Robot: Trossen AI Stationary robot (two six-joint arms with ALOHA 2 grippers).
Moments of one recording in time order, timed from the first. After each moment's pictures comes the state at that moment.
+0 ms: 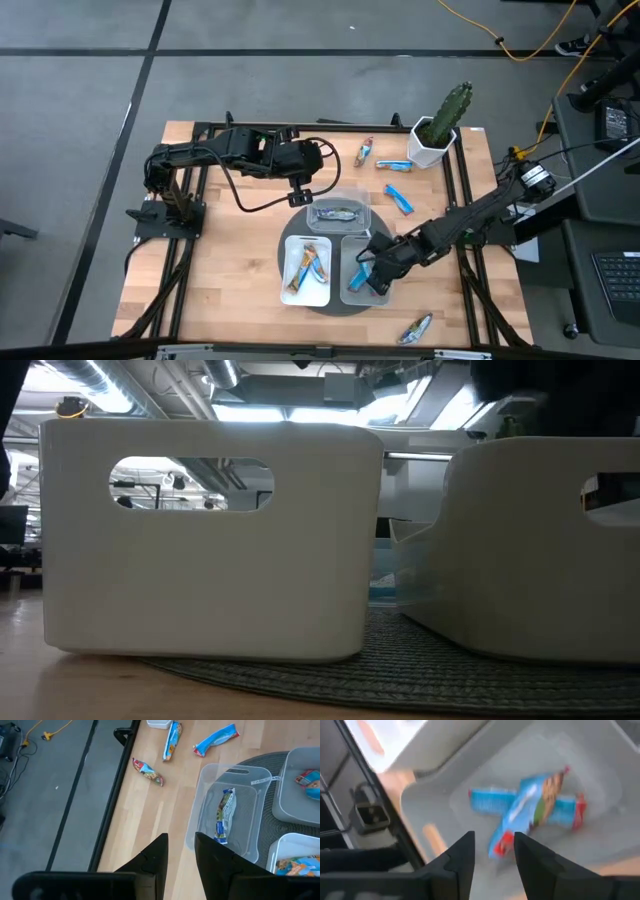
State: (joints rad) left arm -0.03 1.77 2.14 -1.37 -0.42 -0.09; right arm 0.52 1.51 1.05 -0.61 0.04 1.20
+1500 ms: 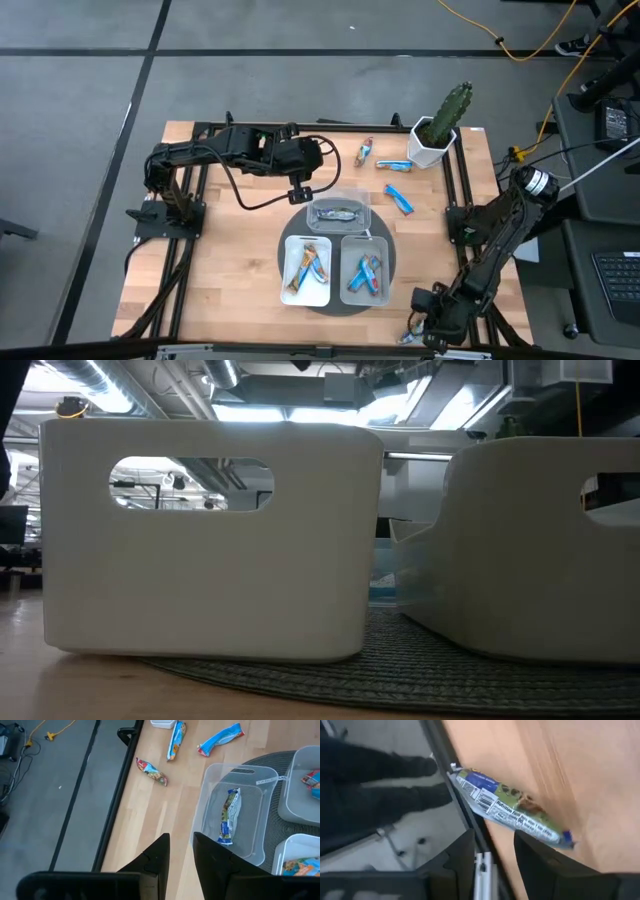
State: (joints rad) left arm -0.01 1.77 2.14 -1.36 -0.43 -0.08; right arm 1.02 1.54 0.95 -0.49 -0.03 1.47
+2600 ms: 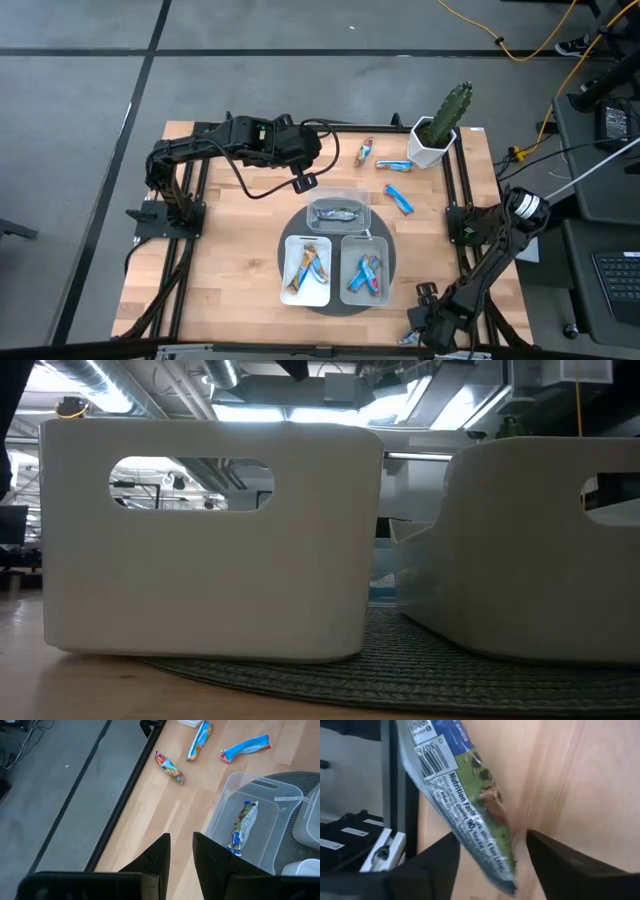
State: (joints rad) left arm 0.05 1.77 2.14 -1.36 -0.45 -0.20; right arm 1.04 1.78 0.97 -0.55 -0.09 0.89
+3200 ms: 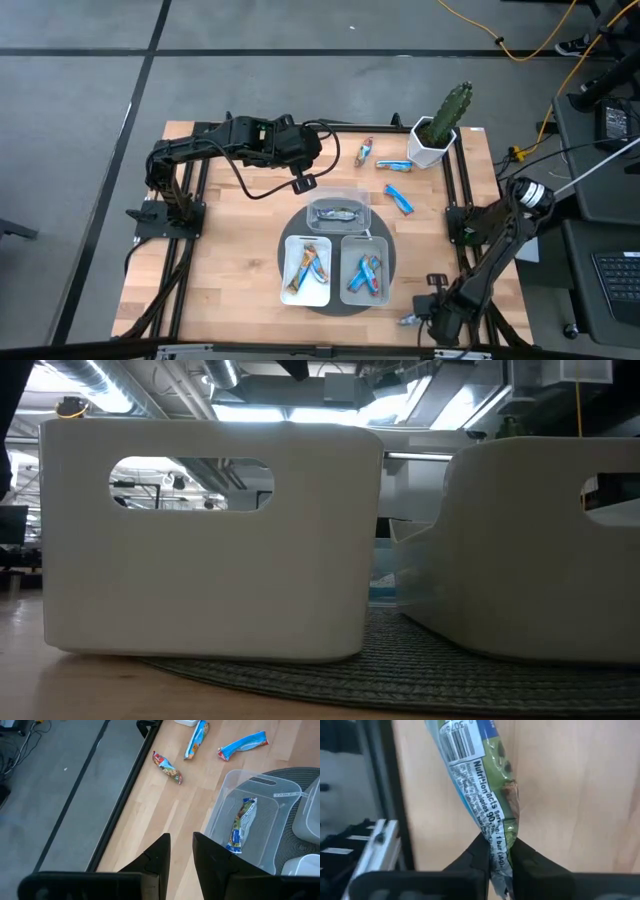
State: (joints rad) left arm 0.05 1.77 2.14 -1.37 -0.44 -0.17; right arm 1.04 1.65 0.96 -0.70 -0.07 1.07
